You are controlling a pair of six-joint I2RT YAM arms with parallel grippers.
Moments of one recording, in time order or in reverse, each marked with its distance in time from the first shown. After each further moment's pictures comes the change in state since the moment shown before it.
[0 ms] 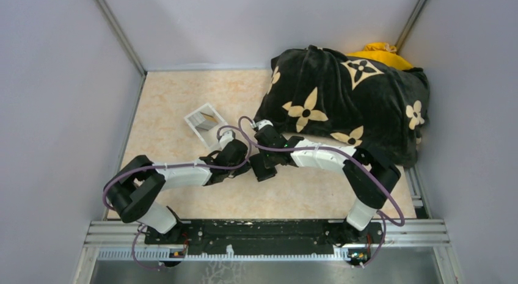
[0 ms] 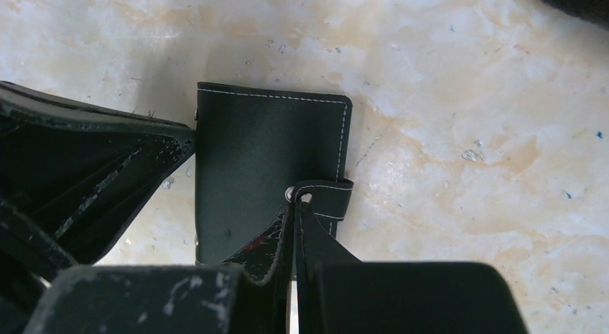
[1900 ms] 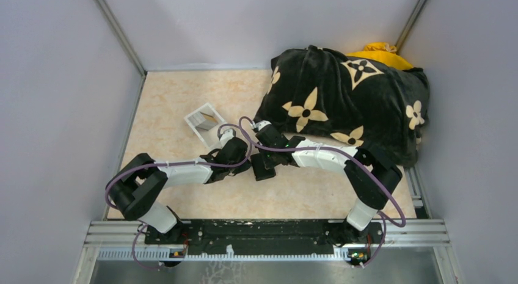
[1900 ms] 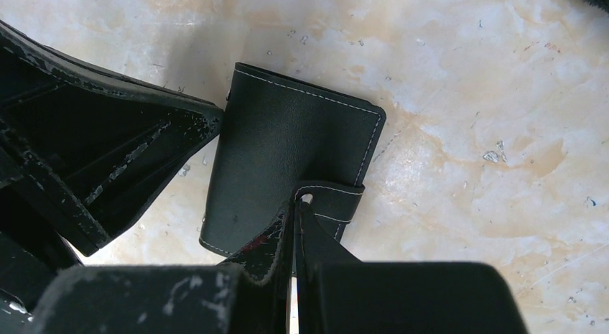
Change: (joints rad) left arm 0.018 0.024 0.018 0.016 0.018 0.014; right arm -0.007 0.003 -0.006 0.013 -0.065 -0.011
